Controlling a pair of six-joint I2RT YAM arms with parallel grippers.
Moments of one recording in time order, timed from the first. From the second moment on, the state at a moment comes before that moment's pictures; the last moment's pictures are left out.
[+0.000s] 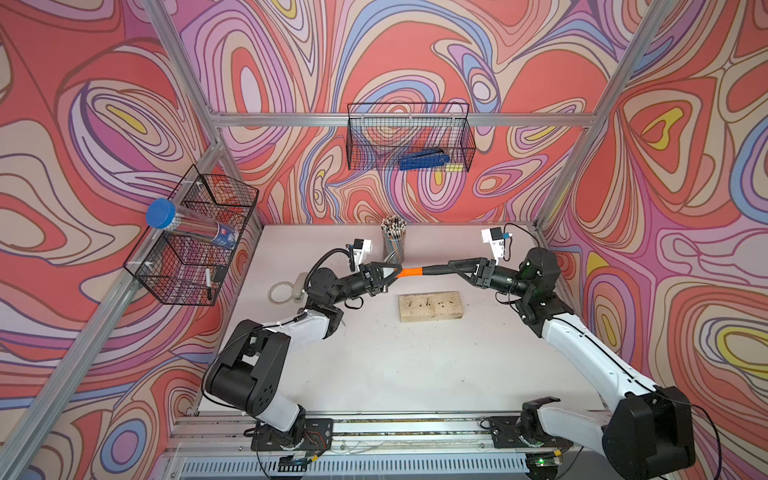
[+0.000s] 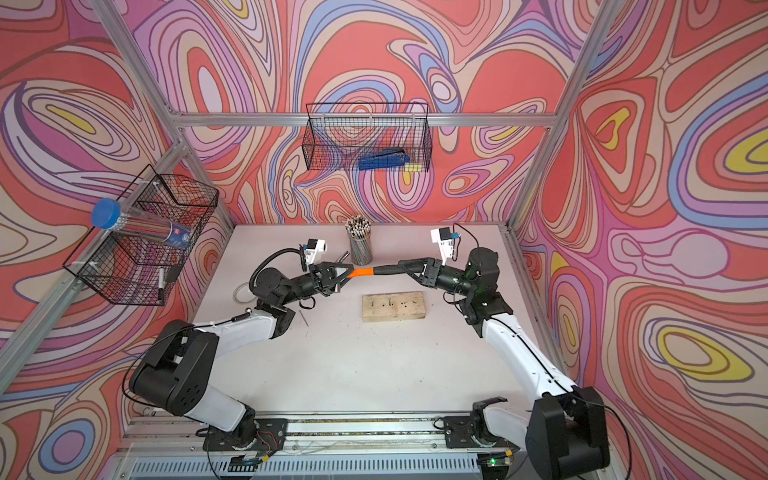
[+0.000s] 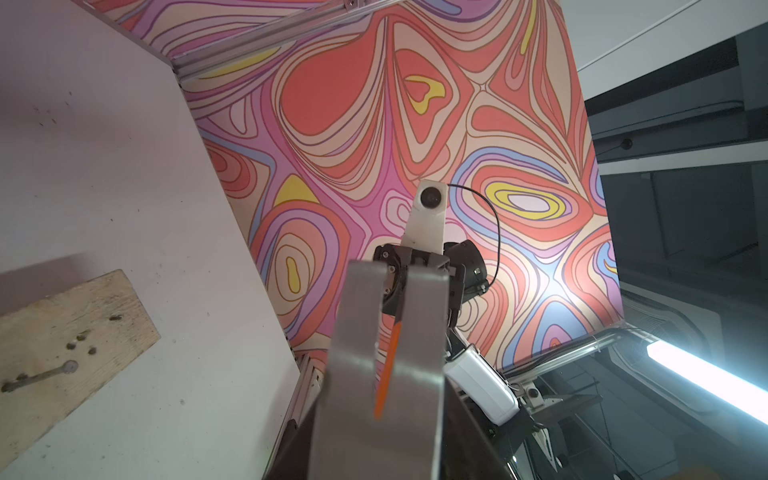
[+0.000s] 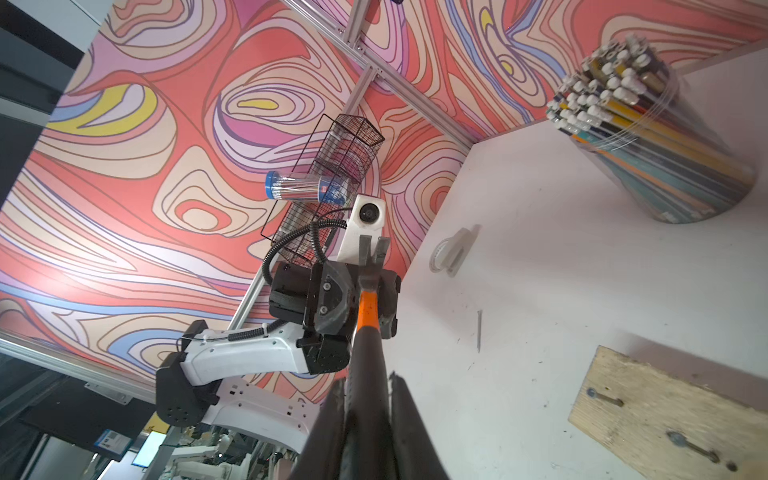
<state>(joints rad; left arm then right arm) -0.37 1.57 0.71 1.17 0.89 -1.51 0.18 1.17 0.82 0.26 -0.95 0.85</state>
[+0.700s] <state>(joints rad) -0.39 1.44 0.82 0.19 0.57 -0.81 0.18 1.16 1.29 -0.80 -0.40 0.33</state>
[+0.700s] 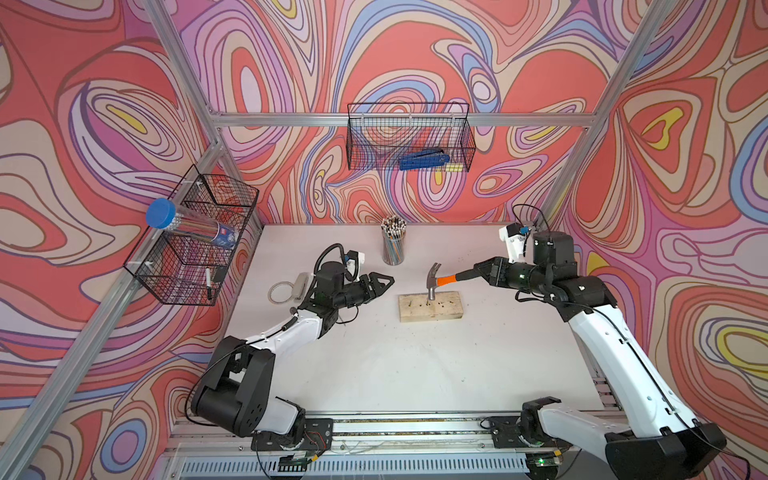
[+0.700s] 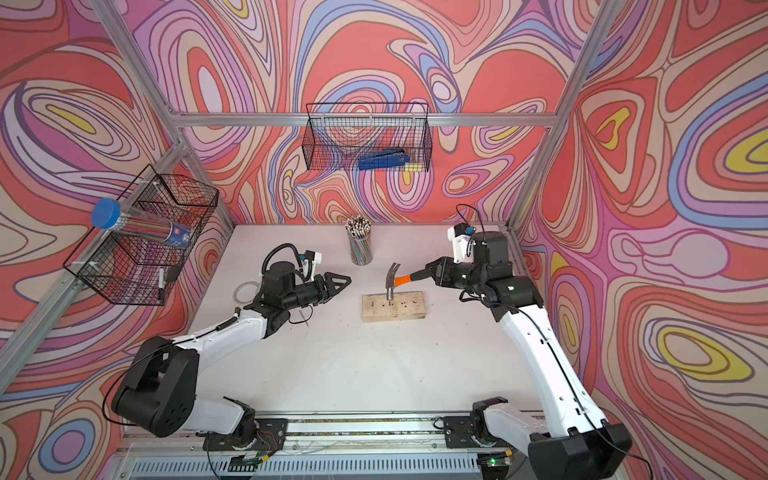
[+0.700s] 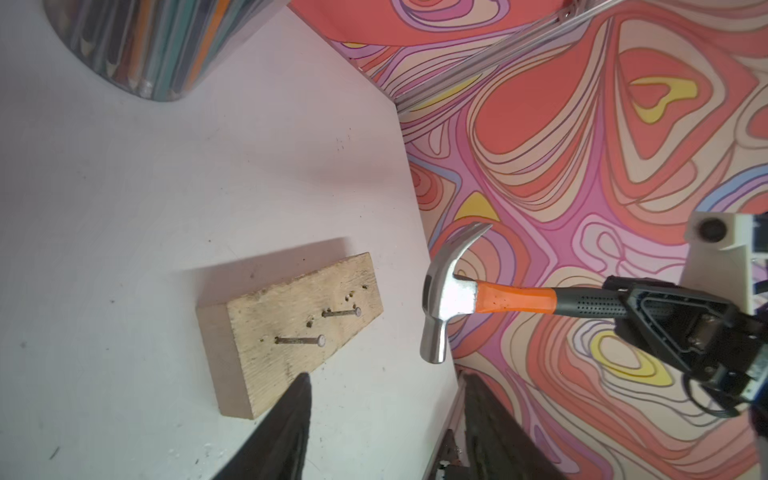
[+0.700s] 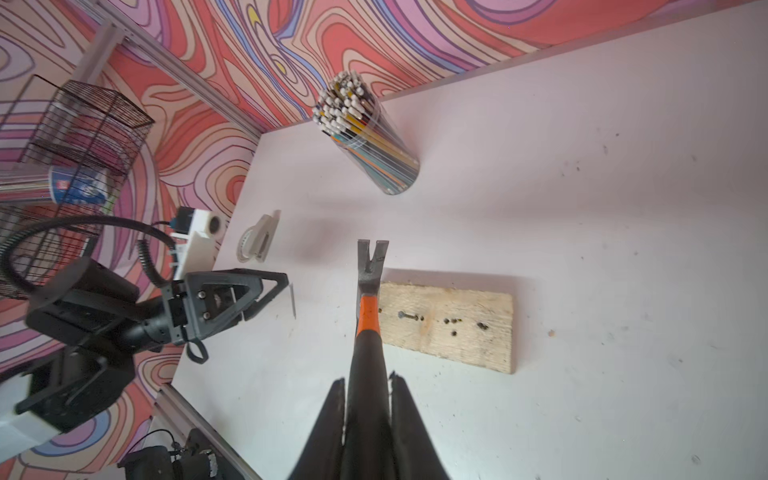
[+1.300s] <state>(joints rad) -0.54 1.83 1.20 -0.32 0.26 -0.44 0.18 1.23 1.39 -1.03 -0.33 0.27</state>
